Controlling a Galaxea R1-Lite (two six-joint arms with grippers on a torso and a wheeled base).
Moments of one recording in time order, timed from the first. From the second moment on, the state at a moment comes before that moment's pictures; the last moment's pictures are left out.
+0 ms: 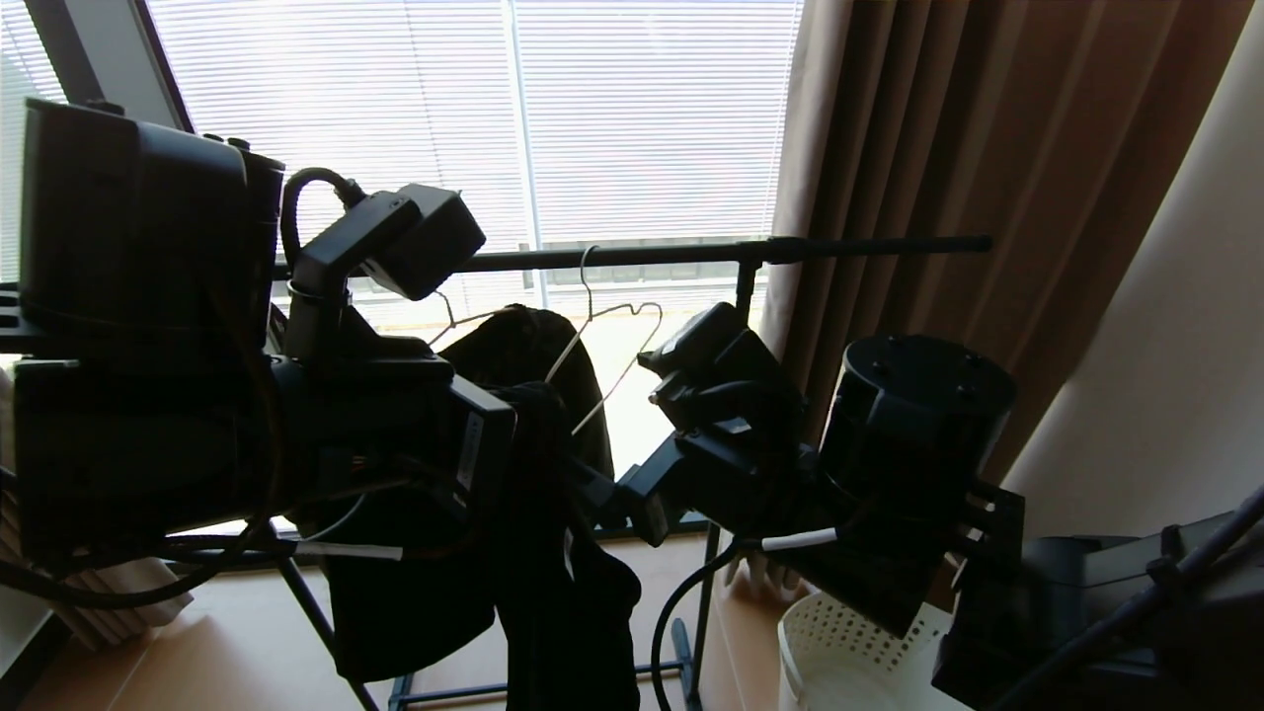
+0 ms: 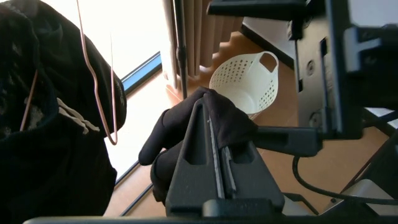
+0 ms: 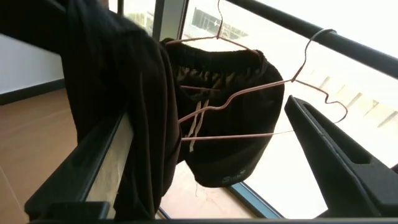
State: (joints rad) left arm -0.70 1.45 -1.06 0.03 -0.02 0.02; right arm 0.90 1.89 -0.88 -0.96 -0.08 -0.20
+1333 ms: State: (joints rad) left arm -0.69 1.41 -1.07 0.03 -0.02 0.02; right arm 0.86 2.01 -0.65 -1.13 -0.11 -0.18
